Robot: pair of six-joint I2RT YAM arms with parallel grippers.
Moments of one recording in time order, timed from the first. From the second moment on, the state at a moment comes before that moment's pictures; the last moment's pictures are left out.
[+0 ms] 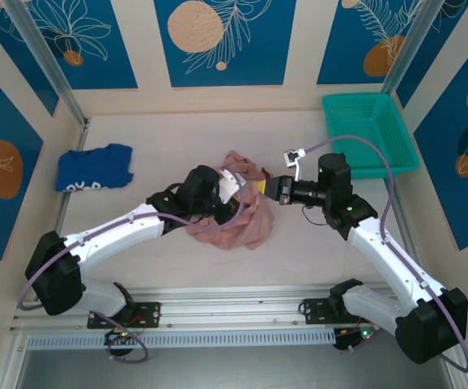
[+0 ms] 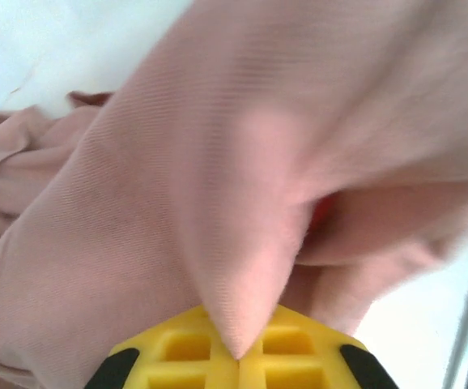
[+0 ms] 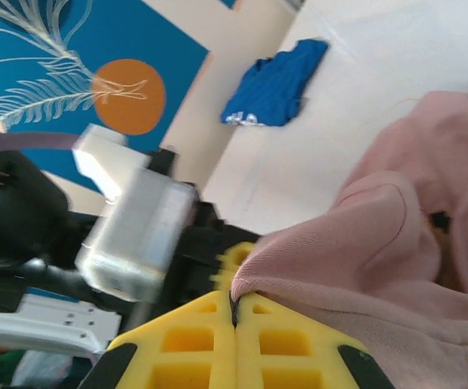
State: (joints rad) left arm -0.83 1.39 1.04 -0.31 0.23 -0.03; right arm 0.38 1.02 0.84 -0.21 -0.73 0.62
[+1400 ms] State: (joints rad) left arm -0.62 1.22 0.93 -0.12 0.76 -0.44; right arm 0.62 1.04 0.75 -0.18 -0.59 0.24
